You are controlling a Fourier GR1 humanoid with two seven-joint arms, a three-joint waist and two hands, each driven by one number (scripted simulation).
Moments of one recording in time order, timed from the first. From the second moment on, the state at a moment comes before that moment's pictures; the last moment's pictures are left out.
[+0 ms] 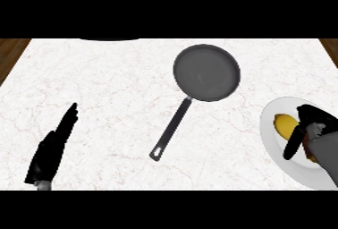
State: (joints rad) left arm 0.05 0.40 -0.20 -1.60 0.01 0.21 0.14; right arm -0.39 -0.61 0.30 -1.23 0.38 0.45 1.08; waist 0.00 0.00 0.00
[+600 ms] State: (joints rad) left arm 0.07 0.36 -0.16 -1.58 -0.03 0.18 0.12; right arm -0.35 -0.58 0.23 -1.17 0.50 0.44 1.00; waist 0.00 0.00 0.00
